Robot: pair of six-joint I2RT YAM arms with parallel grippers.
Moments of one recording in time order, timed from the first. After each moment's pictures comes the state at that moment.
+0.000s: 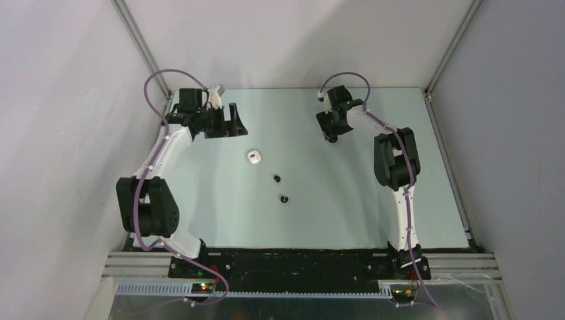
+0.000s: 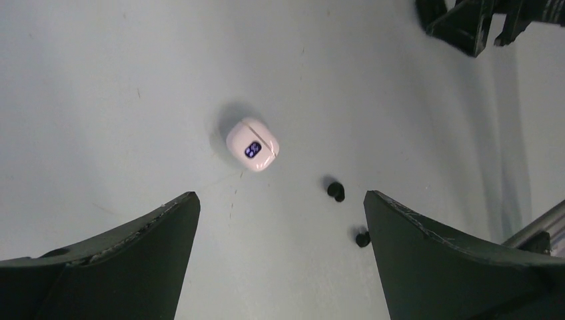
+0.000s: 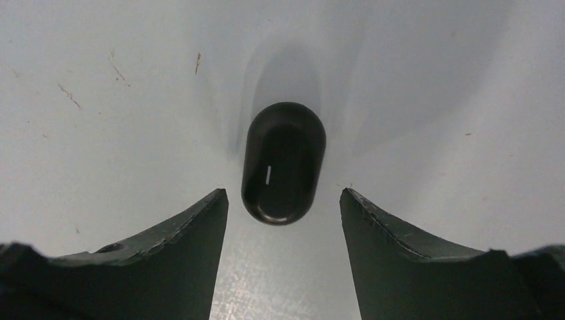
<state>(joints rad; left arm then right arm) -0.05 1.58 1.36 -0.56 0.47 -0.12 0.33 2.24 1.84 -0.62 0.02 -0.11</state>
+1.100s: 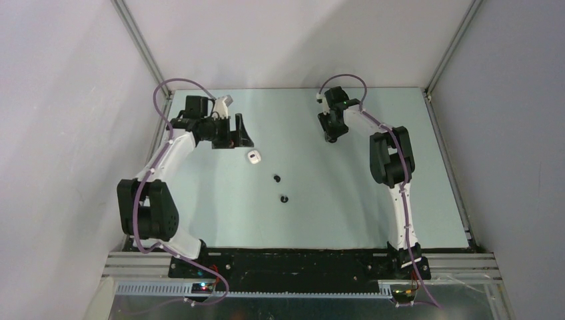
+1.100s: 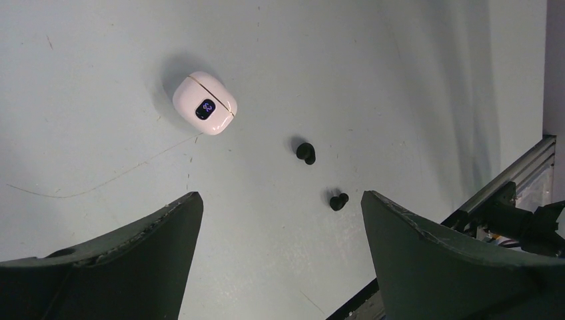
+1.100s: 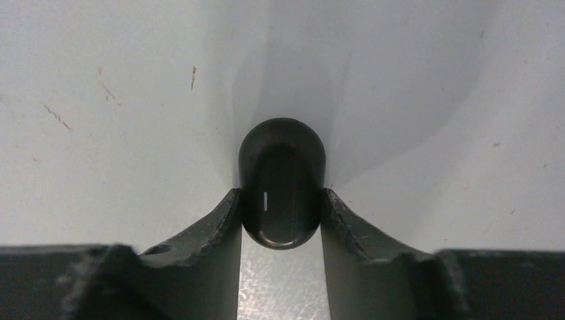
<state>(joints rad) -0.08 1.56 1.28 -0.63 0.56 -0.12 0.34 2.32 1.91 -0.67 0.03 -0.06</state>
